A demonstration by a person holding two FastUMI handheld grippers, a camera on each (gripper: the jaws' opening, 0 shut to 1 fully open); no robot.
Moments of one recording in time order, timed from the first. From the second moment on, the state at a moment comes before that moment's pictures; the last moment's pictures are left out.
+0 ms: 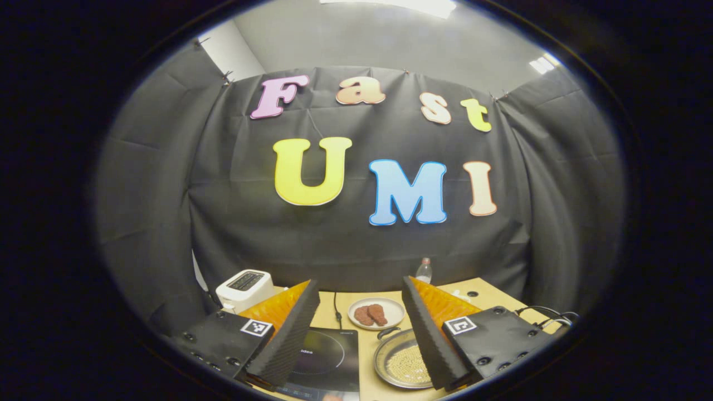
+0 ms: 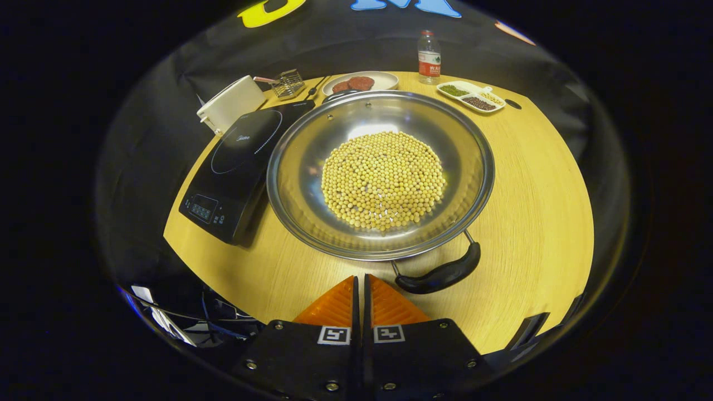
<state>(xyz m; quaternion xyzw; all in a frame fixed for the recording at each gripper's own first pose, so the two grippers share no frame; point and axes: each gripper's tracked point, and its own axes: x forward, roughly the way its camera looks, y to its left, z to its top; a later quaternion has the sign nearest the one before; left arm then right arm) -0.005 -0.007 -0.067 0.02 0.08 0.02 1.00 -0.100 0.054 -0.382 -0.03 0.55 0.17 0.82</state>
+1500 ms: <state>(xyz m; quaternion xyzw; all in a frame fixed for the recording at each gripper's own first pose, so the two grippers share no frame) 0.016 -0.027 -0.081 0.01 0.10 0.00 1.00 -0.028 -0.060 -0.368 0.08 0.53 0.01 0.84</state>
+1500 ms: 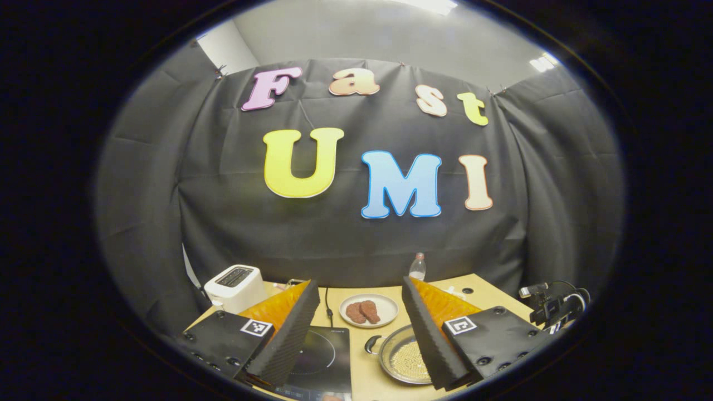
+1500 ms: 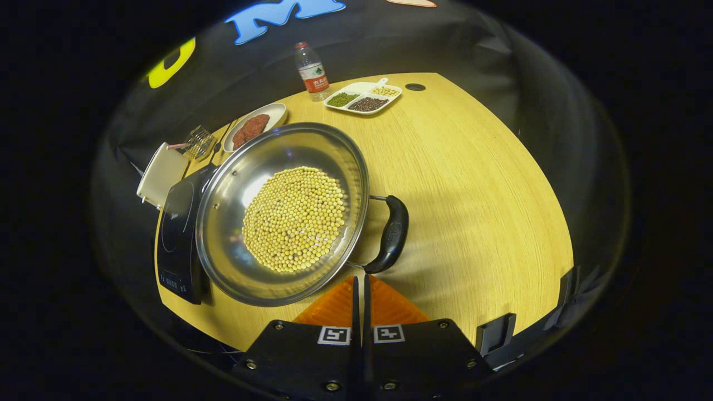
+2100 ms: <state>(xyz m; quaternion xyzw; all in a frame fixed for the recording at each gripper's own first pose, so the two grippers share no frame) 0.023 -0.025 -0.102 0.01 0.13 0.01 0.99 0.021 -0.082 -0.368 0.04 0.52 0.00 0.85</state>
